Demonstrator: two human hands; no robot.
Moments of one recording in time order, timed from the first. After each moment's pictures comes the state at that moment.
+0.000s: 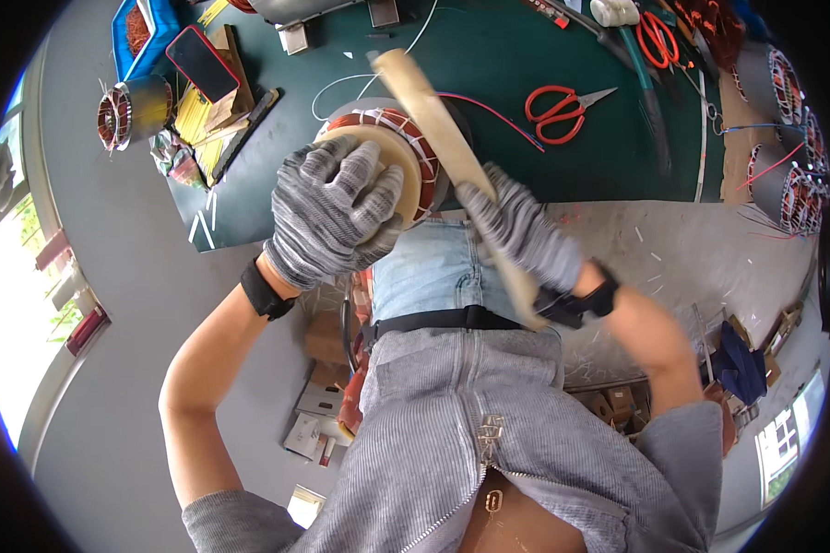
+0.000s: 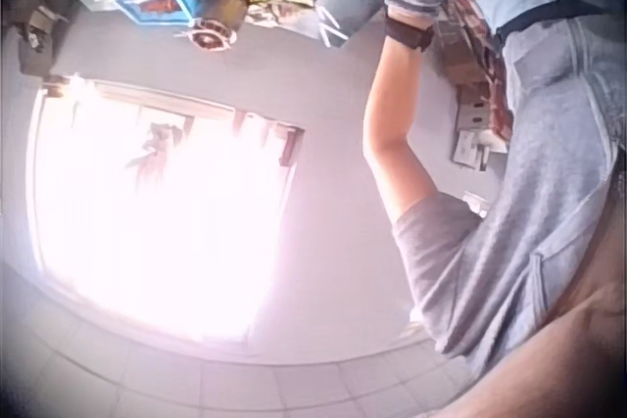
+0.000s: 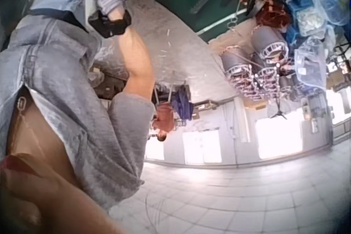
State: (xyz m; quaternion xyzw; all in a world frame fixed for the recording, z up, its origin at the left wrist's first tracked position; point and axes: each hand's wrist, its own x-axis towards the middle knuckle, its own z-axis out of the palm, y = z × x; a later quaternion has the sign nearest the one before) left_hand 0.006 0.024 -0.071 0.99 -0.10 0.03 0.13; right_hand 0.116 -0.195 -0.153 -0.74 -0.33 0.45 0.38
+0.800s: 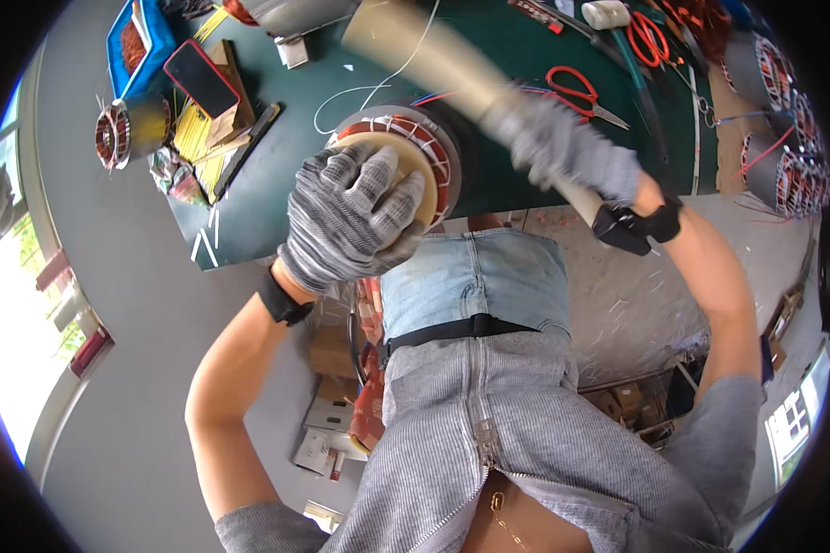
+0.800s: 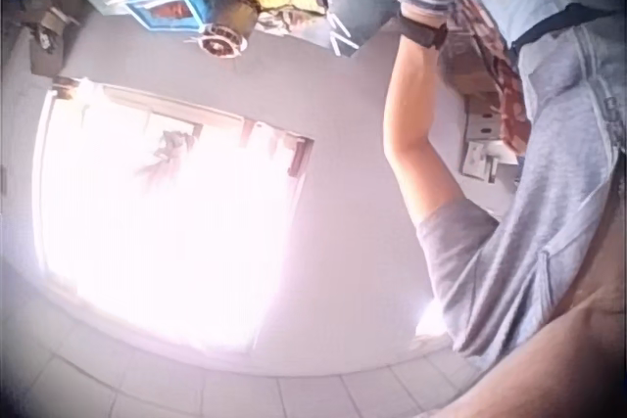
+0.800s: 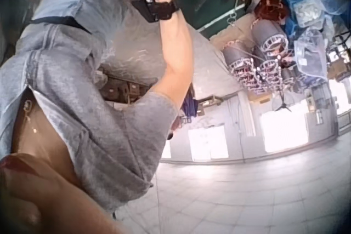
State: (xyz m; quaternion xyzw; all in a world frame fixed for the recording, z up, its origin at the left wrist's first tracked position) left_hand 0.015 0.024 -0.073 0.97 -0.13 0.10 0.16; right_hand 0.196 -0.169 -0.128 -0.69 -0.22 0.54 0.42
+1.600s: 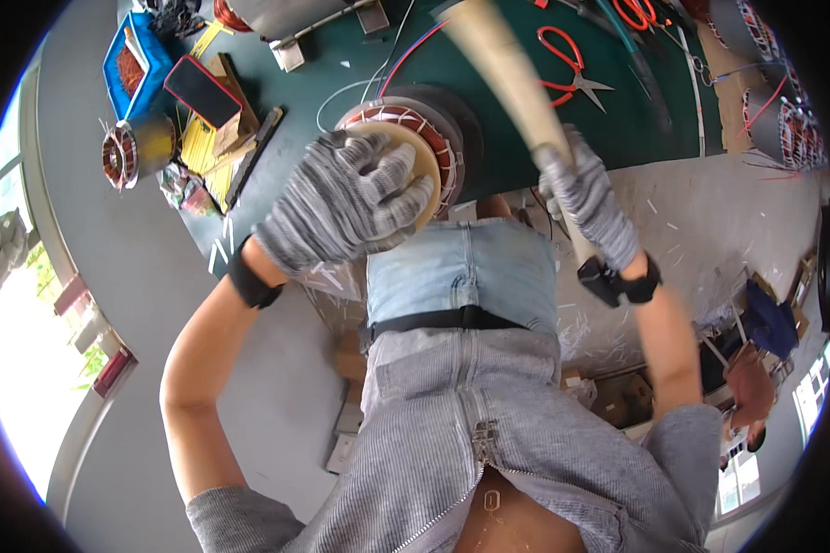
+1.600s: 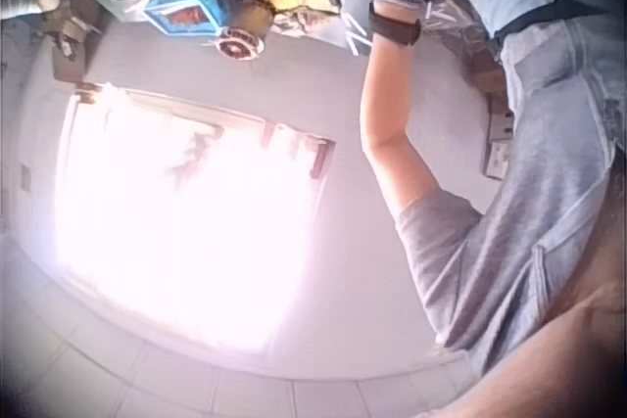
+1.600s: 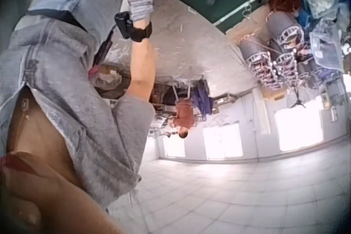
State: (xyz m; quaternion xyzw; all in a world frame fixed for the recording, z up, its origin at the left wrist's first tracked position) left_hand 0.017 0.055 -0.060 0.94 -0.31 -0.03 0.13; right_hand 0.129 -0.205 -0.119 -0.78 -0.04 0.48 0.40
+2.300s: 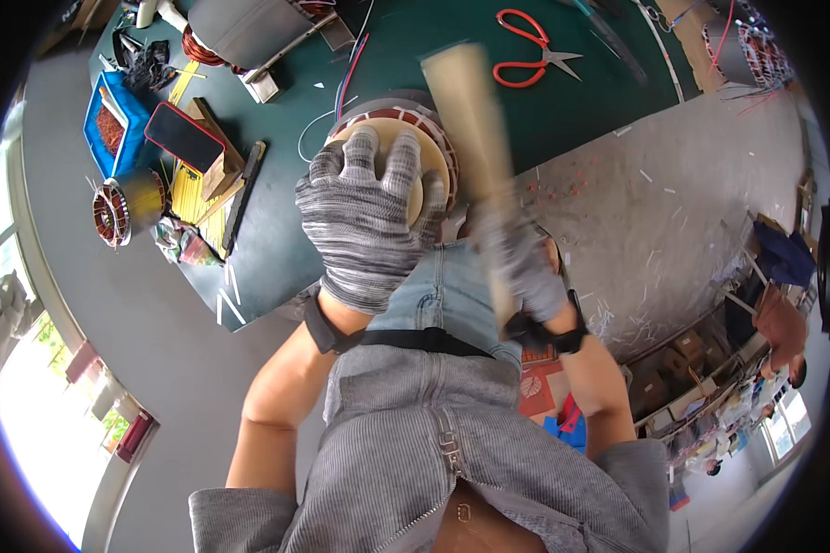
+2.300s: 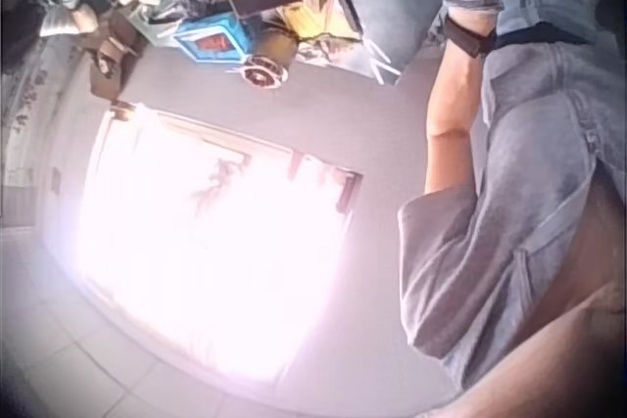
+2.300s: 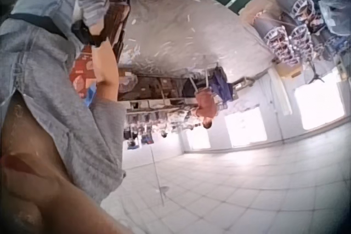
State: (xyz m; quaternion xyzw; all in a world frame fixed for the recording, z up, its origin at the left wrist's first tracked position) left_hand -0.001 -0.003 -0.079 0.98 -0.03 0.13 0.13; right_hand -0.032 -0.208 -0.199 -0.77 -0.12 0.17 0.60
